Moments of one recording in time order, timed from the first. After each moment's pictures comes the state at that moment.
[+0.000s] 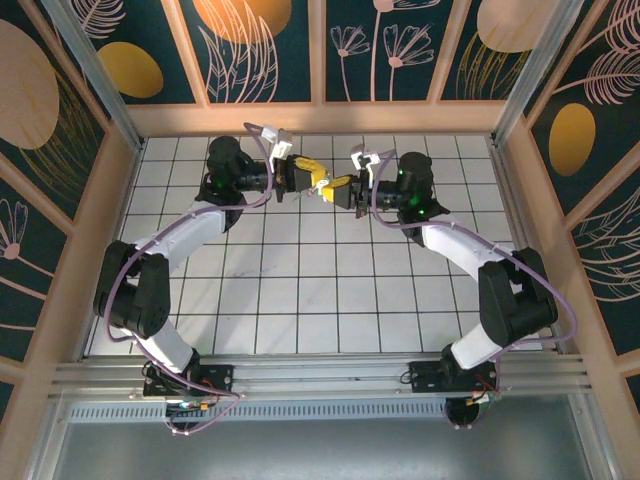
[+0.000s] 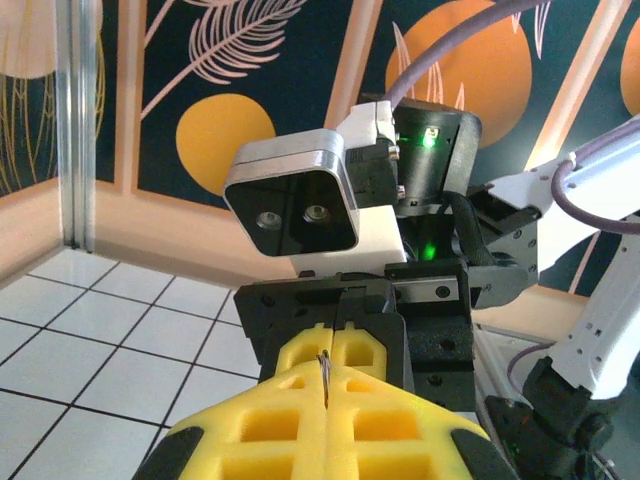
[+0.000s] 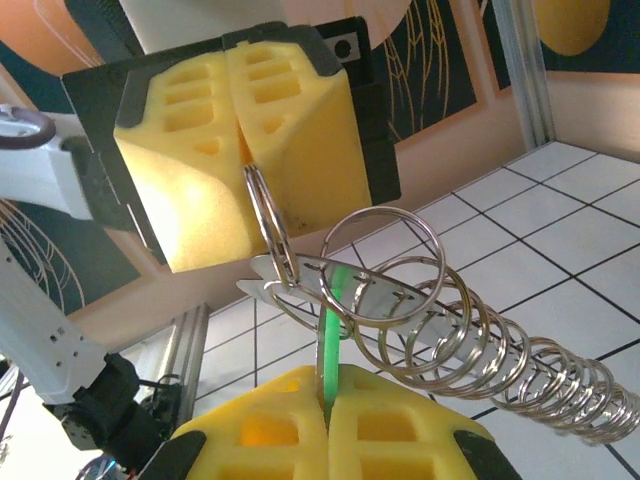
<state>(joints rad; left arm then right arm) -0.39 1.67 1.17 0.64 1.13 -0.37 0.42 1.56 0.99 0.51 -1.03 0.36</state>
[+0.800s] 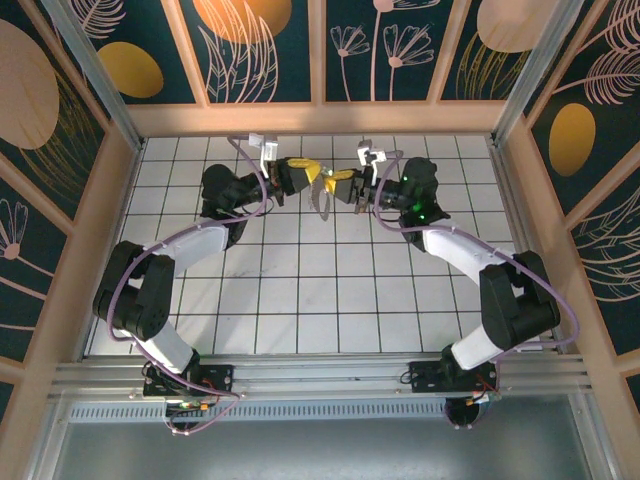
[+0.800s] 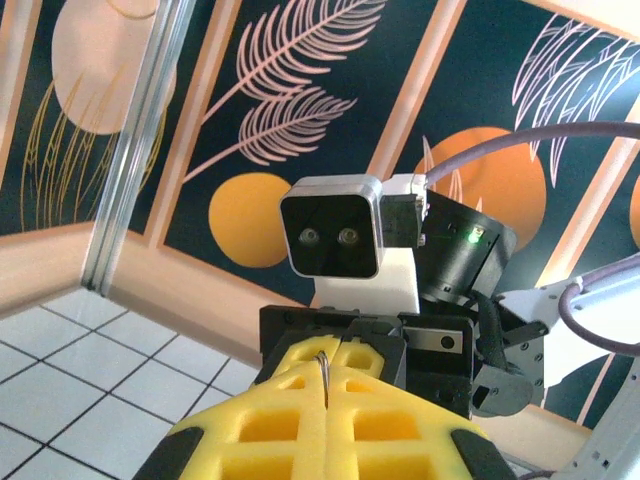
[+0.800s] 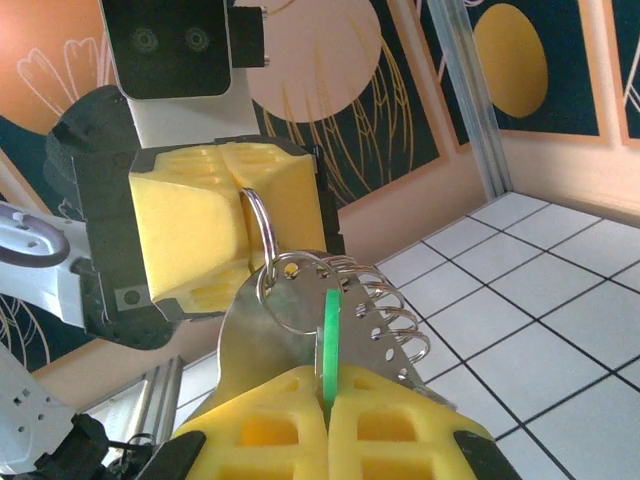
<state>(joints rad) -0.41 1.66 0.99 1.08 0.92 -0.73 0.42 1.54 0.95 0.67 -0.92 0.45</state>
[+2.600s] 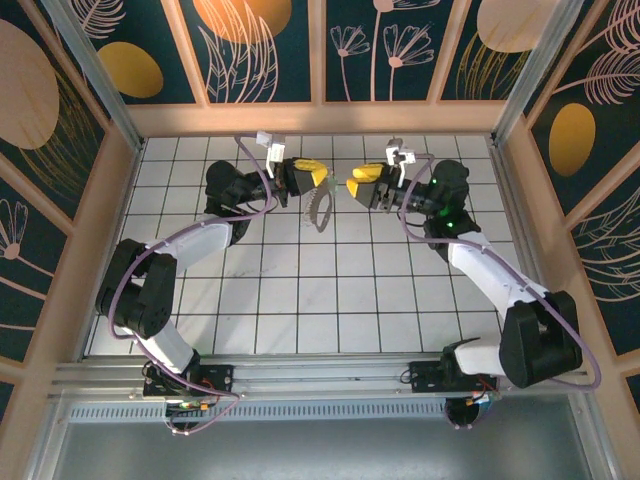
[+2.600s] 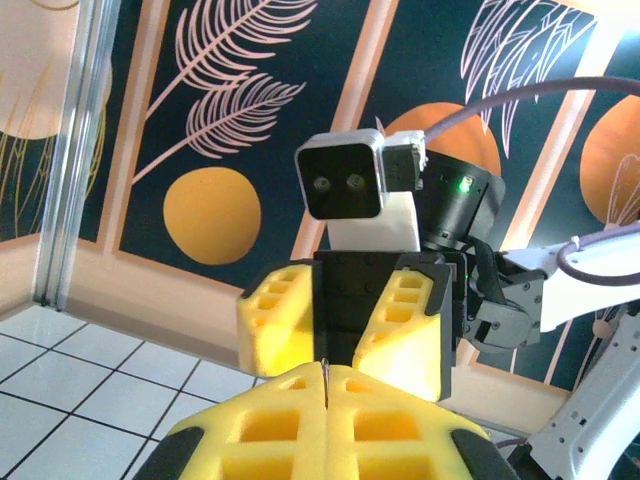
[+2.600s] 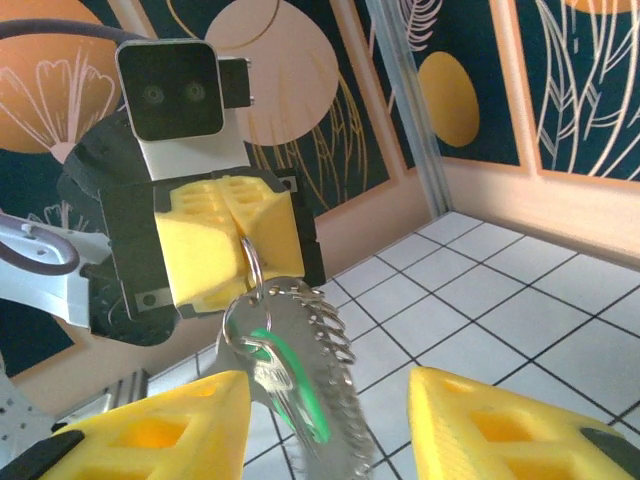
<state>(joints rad) -0.44 1.68 1.04 1.07 1.01 -0.69 0.33 1.33 0.89 0.51 -0.91 0.39</state>
